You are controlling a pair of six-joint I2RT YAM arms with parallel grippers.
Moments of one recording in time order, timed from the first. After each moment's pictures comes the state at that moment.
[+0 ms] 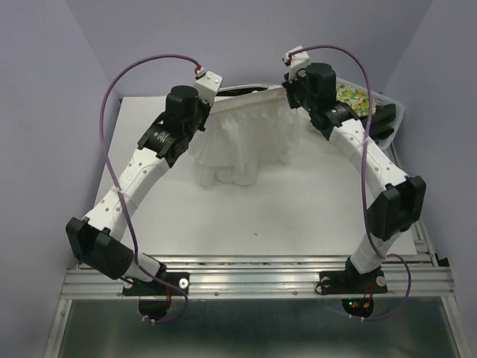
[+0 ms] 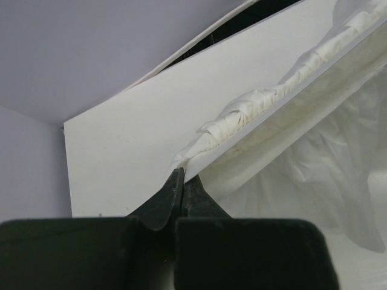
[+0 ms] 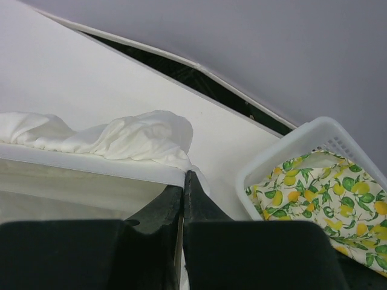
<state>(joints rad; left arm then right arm) -0.49 1.40 1.49 -0.43 -0.29 0.25 0.39 1.71 1.74 -0.26 0.10 -0.22</state>
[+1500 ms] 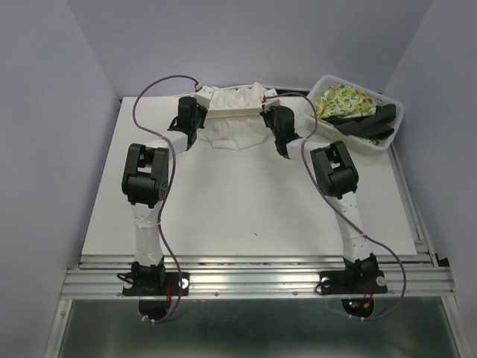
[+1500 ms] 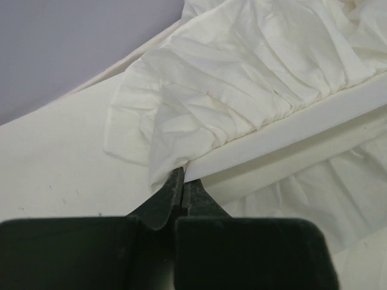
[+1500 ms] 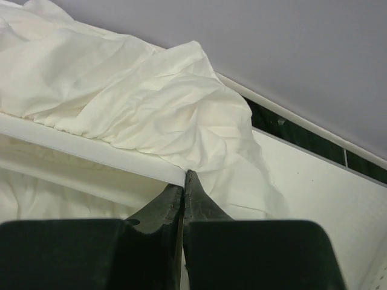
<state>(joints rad) -0.21 2.17 1.54 0.30 -0.07 0.28 0.38 2.48 1.76 0.69 0.17 -0.28</state>
